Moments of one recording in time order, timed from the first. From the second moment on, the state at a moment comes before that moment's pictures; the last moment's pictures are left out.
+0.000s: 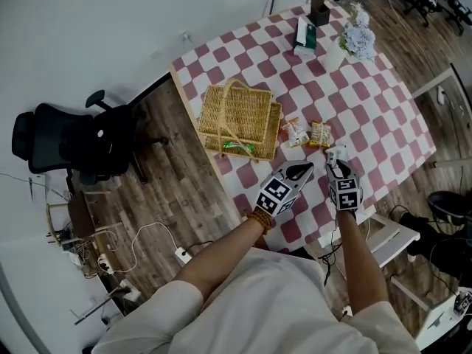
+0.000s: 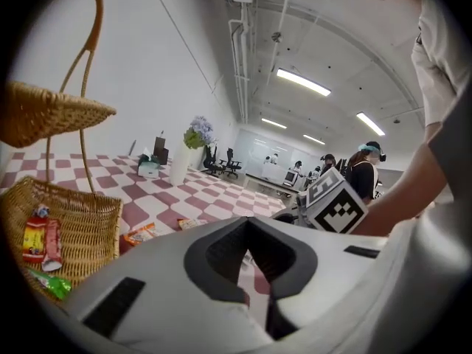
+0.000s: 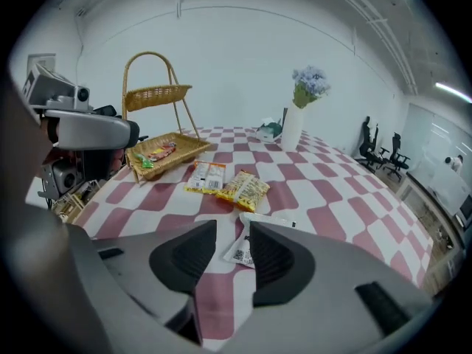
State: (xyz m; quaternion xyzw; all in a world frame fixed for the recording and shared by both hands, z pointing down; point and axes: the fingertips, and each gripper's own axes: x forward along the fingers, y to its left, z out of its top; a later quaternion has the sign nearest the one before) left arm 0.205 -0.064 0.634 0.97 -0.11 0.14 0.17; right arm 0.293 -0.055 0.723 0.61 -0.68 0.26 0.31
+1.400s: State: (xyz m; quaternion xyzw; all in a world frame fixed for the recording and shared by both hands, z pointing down) left arm 0.194 -0.067 0.637 0.96 -0.13 0.16 0.17; right arm 0.299 -0.059 0.715 0.61 -0.68 0.26 0.30
